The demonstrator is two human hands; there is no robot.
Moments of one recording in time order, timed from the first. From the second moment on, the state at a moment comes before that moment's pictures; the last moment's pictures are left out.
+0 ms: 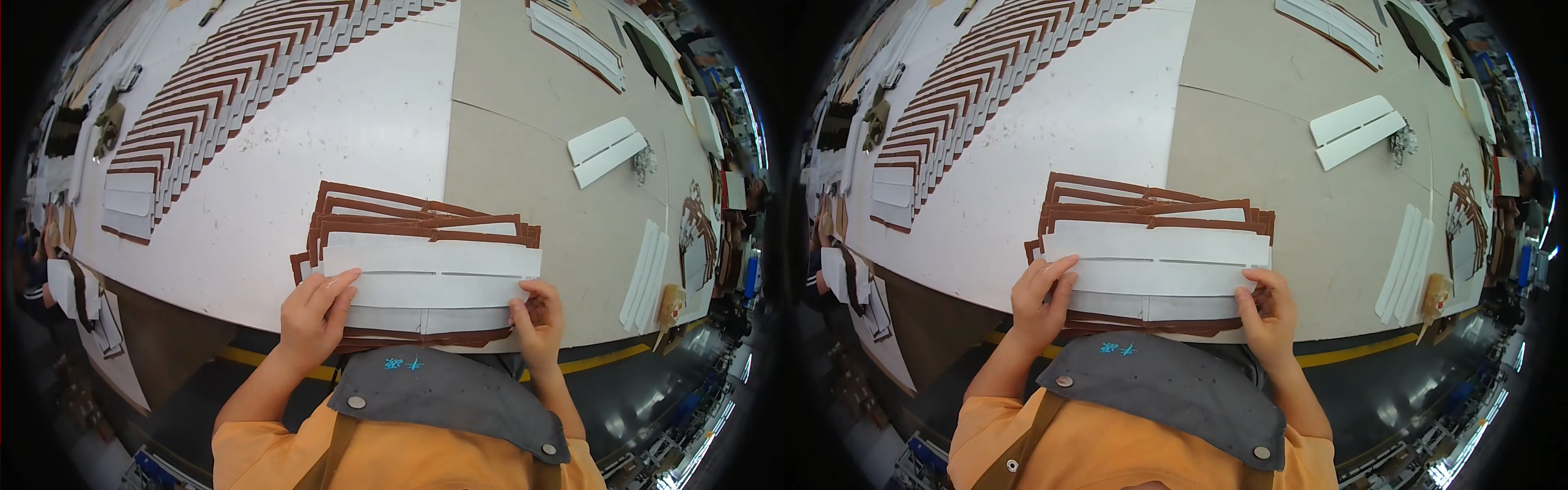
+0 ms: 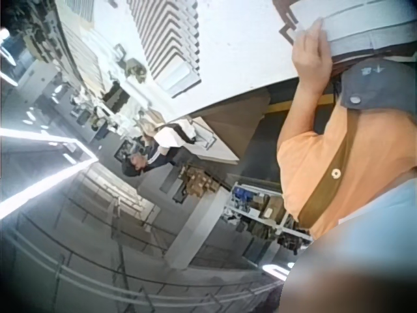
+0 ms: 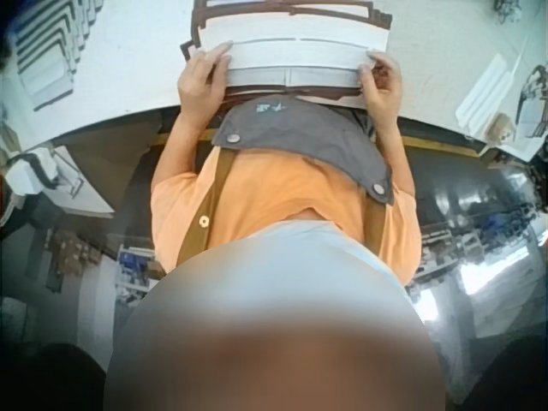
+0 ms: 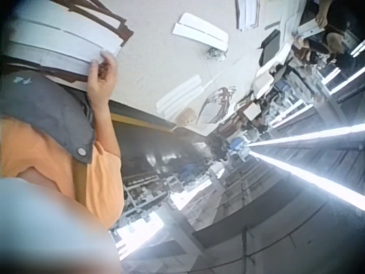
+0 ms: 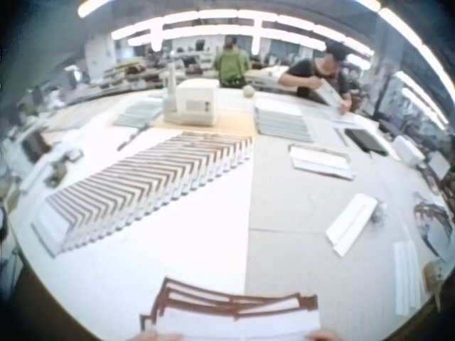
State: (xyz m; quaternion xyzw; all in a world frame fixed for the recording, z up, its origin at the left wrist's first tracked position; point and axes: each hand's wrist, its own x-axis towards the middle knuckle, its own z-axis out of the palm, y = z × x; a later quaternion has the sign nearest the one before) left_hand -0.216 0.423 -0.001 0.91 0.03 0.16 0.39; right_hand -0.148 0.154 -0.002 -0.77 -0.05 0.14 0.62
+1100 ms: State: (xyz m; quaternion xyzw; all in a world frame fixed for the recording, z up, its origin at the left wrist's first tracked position) left_hand -0.210 0.422 0.006 0.92 0.07 0.11 0.36; right_hand -0.140 0.160 0.006 -0.82 -0.07 0.17 0.54
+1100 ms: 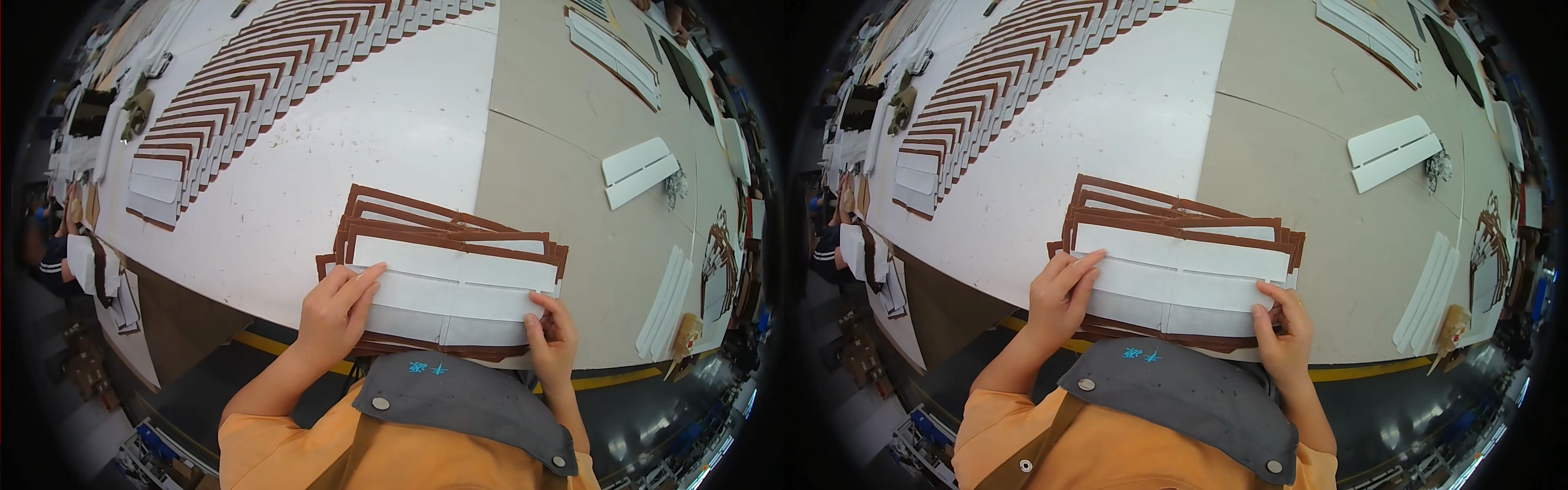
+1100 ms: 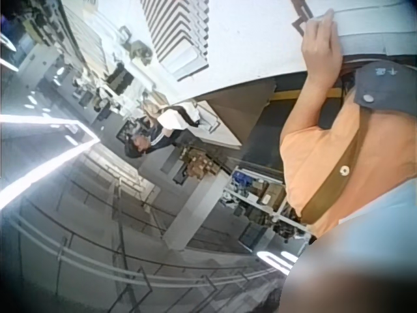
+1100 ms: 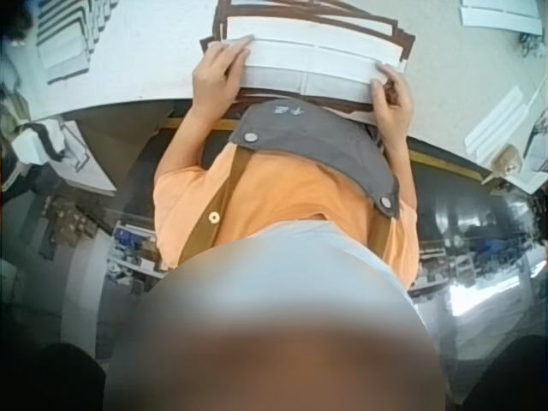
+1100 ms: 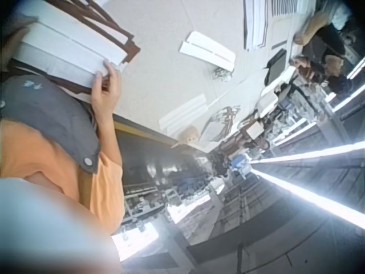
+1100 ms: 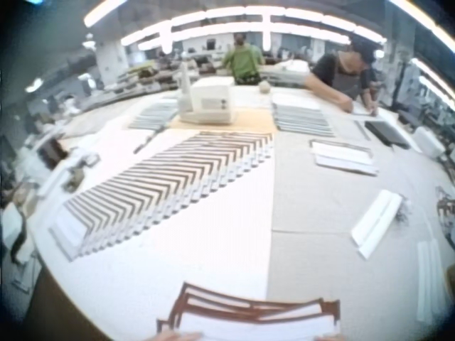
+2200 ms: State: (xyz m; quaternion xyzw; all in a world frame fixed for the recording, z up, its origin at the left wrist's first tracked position) left_hand -0.193 0.410 0.020 0.95 -0.02 0.10 0.30; right_hand -0.117 0.185 0.022 -0.90 -0.31 -0.01 0.30
